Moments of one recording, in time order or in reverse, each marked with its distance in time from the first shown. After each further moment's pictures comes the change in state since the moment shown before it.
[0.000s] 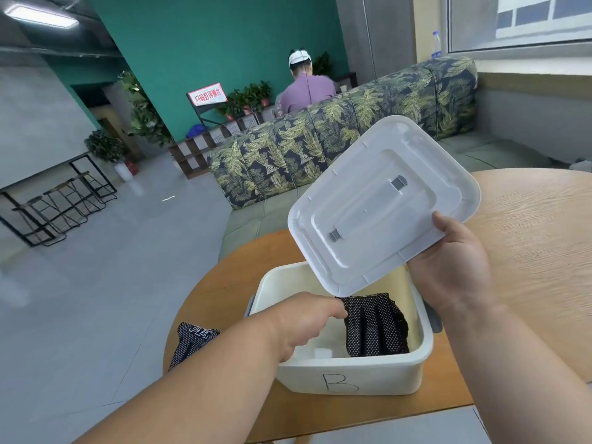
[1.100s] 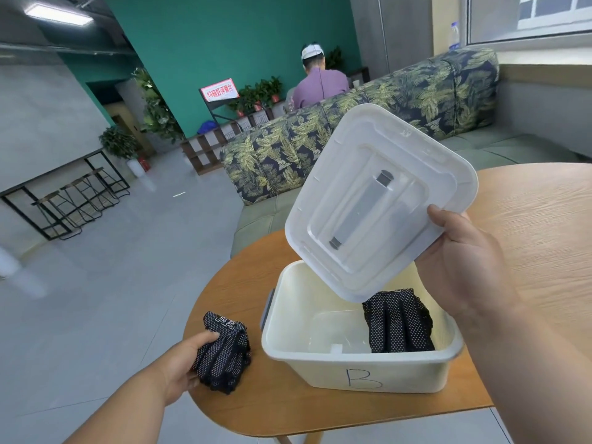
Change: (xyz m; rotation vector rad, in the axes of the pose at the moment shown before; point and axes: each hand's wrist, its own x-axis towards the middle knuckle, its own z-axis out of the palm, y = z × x) left_hand 0.014 -0.208 -0.146 -0.534 0.359 -0.230; right_hand -0.012 0.024 0.015 -0.244 -0.219 -0.130
